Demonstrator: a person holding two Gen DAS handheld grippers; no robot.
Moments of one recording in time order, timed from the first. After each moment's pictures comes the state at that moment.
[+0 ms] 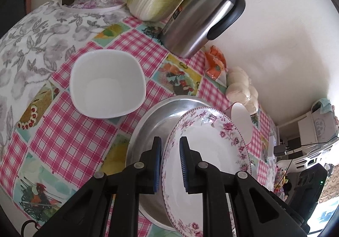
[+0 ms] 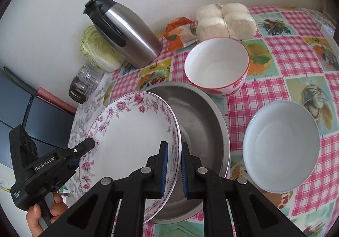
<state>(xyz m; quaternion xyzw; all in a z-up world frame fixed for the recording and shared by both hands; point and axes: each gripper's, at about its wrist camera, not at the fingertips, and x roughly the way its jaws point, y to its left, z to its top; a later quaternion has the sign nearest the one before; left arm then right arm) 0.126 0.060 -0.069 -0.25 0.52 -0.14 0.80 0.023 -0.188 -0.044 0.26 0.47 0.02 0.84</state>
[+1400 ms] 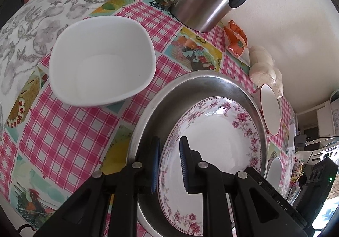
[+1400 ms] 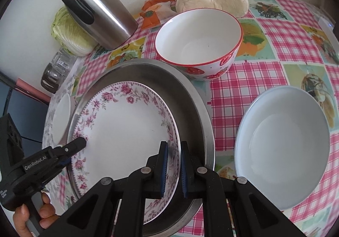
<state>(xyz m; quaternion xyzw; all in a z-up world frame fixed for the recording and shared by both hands) 0.143 0.042 -0.123 -0.21 0.58 -0.12 0.78 0.045 -0.186 -0.092 0.21 0.52 -0.03 0.82</state>
